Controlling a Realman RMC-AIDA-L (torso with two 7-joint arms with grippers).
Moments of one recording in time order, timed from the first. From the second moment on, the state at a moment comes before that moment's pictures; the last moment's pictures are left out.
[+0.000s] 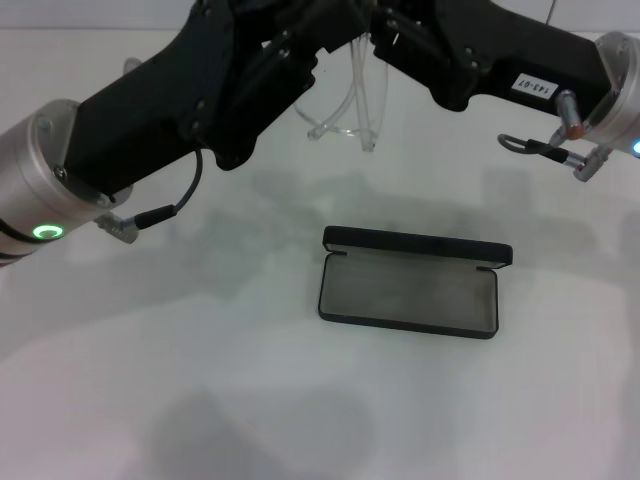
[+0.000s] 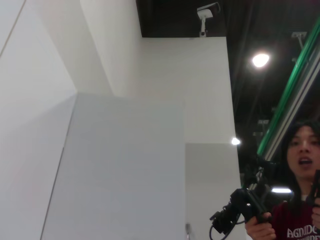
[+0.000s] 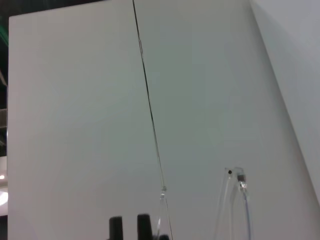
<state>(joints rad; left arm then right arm) -0.51 -2.08 1.28 0.50 0.88 1.92 -1.13 0.78 2.03 -1.38 -0.38 -0.89 -1.69 1.15</state>
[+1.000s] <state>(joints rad) -0.51 -2.08 1.26 0.50 0.89 1.88 -1.12 0.78 2.03 -1.43 -0.42 -0.89 -1.67 1.14</state>
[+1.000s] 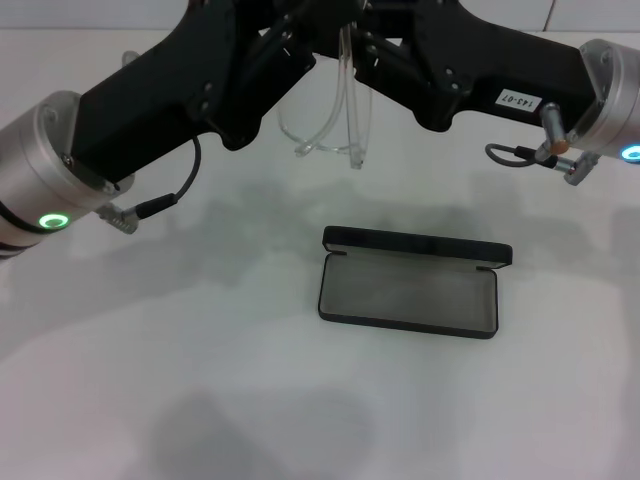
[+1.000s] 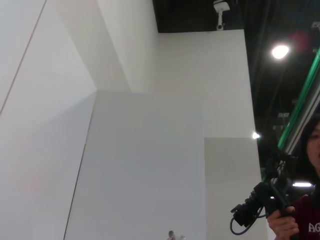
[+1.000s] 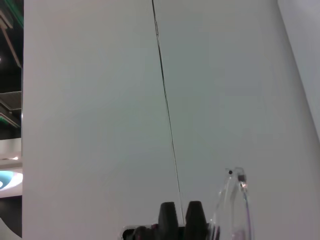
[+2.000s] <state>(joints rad) -0.34 -1.86 1.25 0.50 1.02 1.99 -1.14 0.54 1.90 -1.38 -1.29 -1.50 -1.47 1.75</state>
